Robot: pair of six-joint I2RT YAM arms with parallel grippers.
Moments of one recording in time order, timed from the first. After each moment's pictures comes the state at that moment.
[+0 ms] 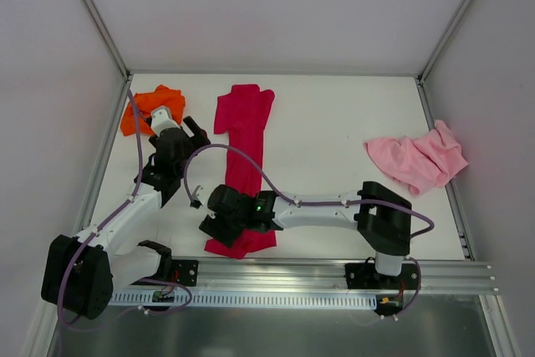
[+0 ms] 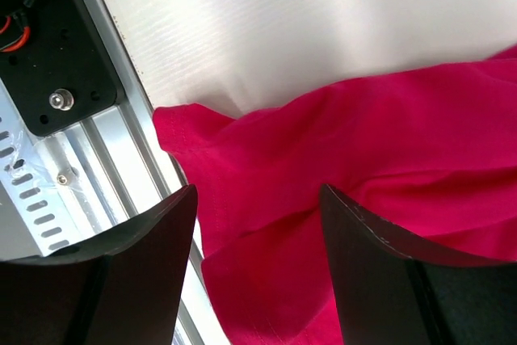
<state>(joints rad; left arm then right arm) -0.32 1.08 0.61 0.06 -0.38 -0.62 1.35 1.83 1.29 -0.36 0.02 0.16</state>
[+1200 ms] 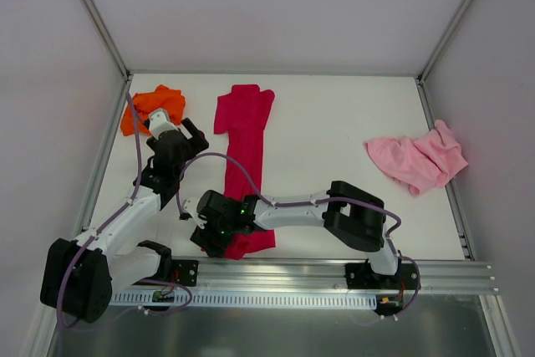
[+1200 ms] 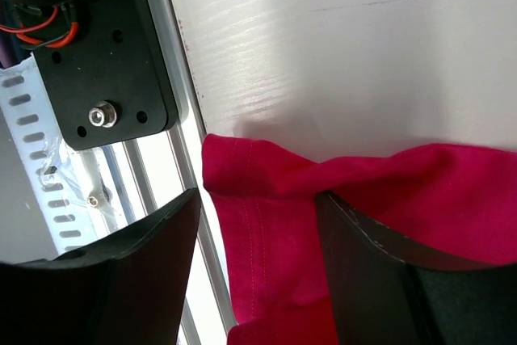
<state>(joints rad) -0.32 1.06 0.59 0.06 -0.40 -0.61 1.35 2.02 1.38 -0.29 -0.21 0.14</state>
